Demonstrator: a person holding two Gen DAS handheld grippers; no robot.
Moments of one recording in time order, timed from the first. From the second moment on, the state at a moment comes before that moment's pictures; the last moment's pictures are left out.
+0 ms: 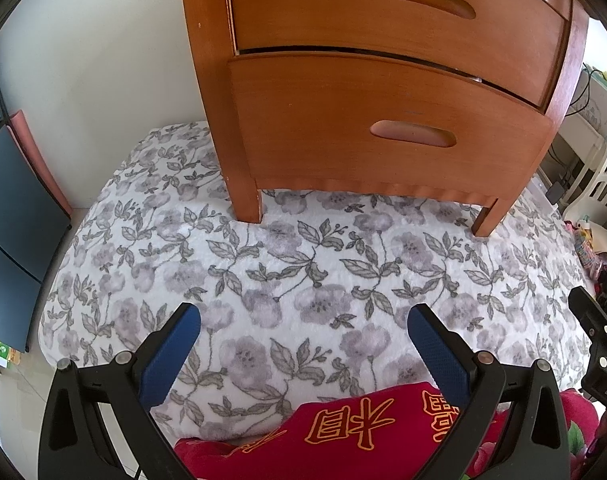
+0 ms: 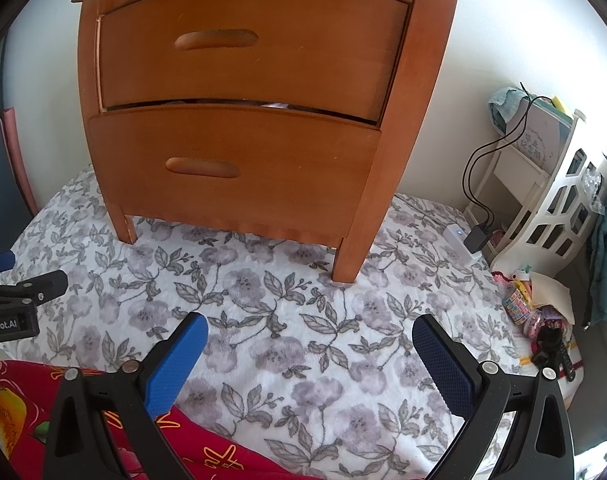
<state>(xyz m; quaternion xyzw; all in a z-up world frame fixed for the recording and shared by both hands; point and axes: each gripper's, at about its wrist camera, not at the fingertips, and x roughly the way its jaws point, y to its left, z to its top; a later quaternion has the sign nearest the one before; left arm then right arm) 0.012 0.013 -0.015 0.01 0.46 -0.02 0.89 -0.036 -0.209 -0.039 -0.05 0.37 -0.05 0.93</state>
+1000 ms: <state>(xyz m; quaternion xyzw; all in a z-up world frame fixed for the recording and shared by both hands) 0.039 0.091 -0.004 -0.08 0.46 0.03 0.89 0.137 -0.169 0.015 -0.26 0.39 0.15 0.87</state>
